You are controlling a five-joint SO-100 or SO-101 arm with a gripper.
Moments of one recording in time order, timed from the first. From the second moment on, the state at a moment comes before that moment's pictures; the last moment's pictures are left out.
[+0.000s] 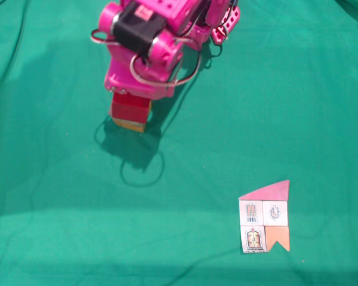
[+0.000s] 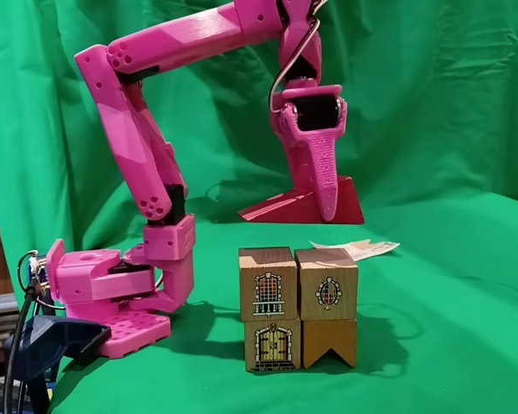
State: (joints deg) arm 28.2 105.0 94.1 98.3 71.6
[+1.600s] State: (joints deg) arm 29.8 99.9 94.1 98.3 71.6
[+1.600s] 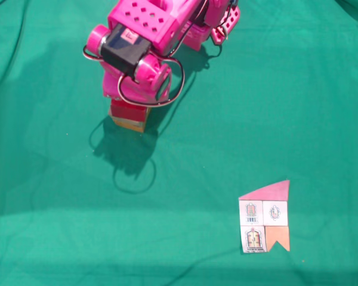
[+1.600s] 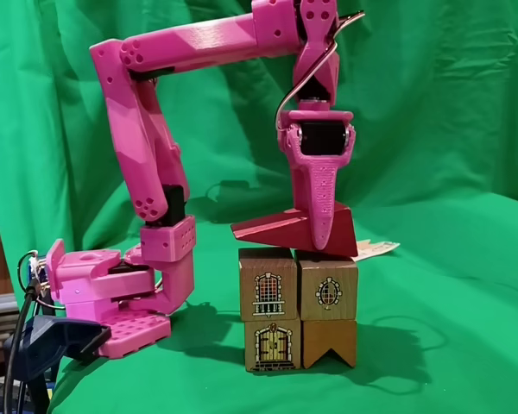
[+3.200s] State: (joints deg) arm 31.6 99.7 94.1 98.3 71.8
